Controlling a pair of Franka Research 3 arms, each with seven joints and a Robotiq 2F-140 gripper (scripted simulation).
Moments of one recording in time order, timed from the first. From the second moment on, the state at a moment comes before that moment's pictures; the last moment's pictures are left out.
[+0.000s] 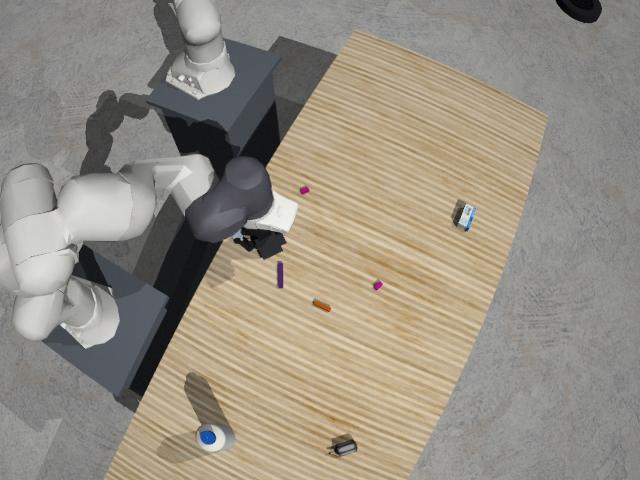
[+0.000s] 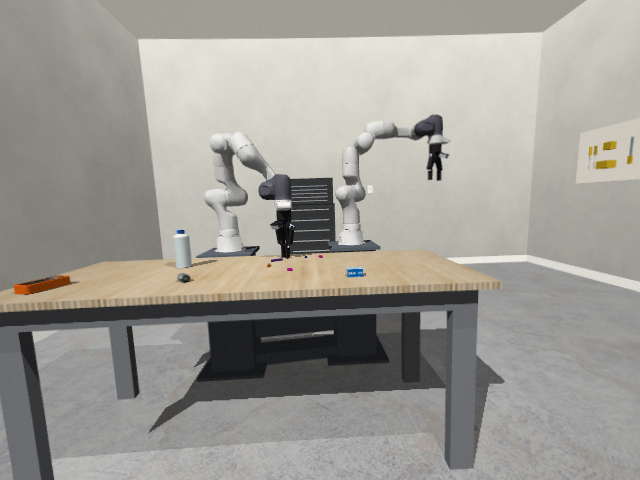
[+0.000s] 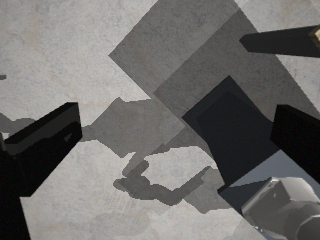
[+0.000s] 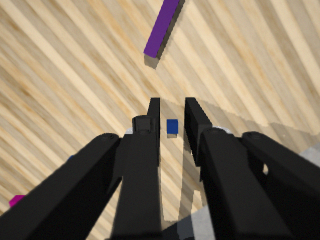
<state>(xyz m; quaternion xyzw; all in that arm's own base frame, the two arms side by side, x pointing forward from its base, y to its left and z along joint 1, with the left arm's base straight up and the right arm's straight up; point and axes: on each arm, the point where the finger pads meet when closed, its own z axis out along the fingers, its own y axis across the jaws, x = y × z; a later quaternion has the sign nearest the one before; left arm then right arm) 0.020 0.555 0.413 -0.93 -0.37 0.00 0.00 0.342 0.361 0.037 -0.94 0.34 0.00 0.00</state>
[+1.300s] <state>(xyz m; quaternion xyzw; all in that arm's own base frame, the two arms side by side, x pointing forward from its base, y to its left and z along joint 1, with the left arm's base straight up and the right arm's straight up) 0.020 0.555 0.413 -0.93 -0.37 0.00 0.00 0.342 0.361 0.037 -0.94 0.34 0.00 0.00</state>
